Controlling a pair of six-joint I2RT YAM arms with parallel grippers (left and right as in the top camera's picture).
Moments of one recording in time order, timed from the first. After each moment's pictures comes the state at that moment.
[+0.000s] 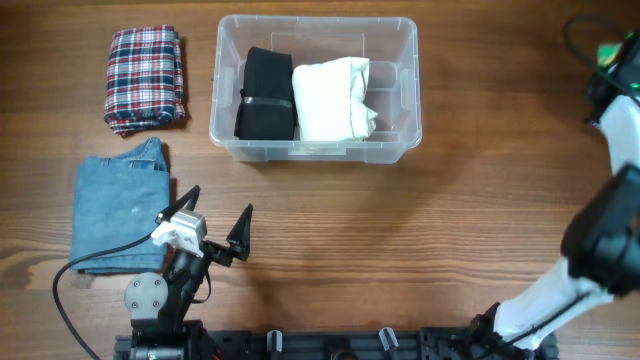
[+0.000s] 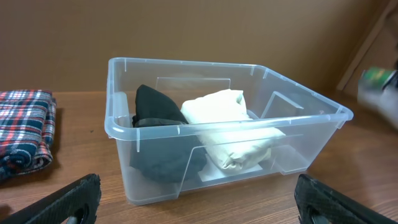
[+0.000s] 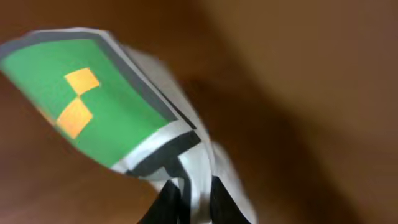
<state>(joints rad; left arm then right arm) 0.03 0.01 0.01 -0.04 0.42 -0.13 -0.45 1.91 1.49 -0.27 0.38 -0.15</state>
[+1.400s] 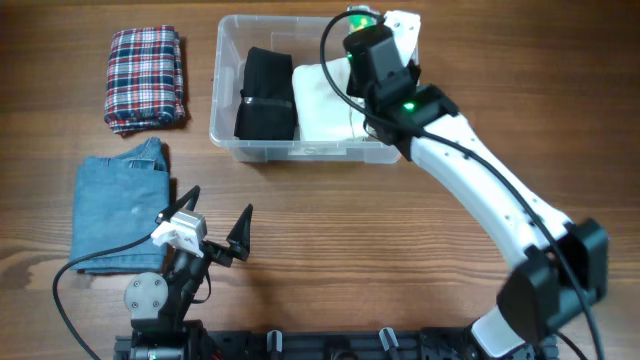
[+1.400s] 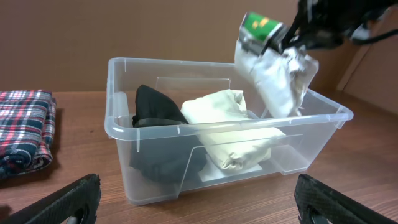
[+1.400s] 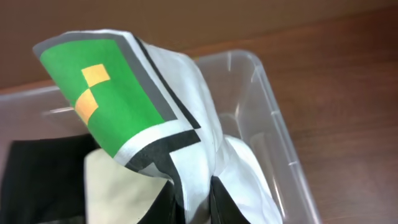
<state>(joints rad) 0.03 0.01 0.01 -0.04 0.42 -0.13 0.53 1.77 1.49 -0.49 0.50 0.55</state>
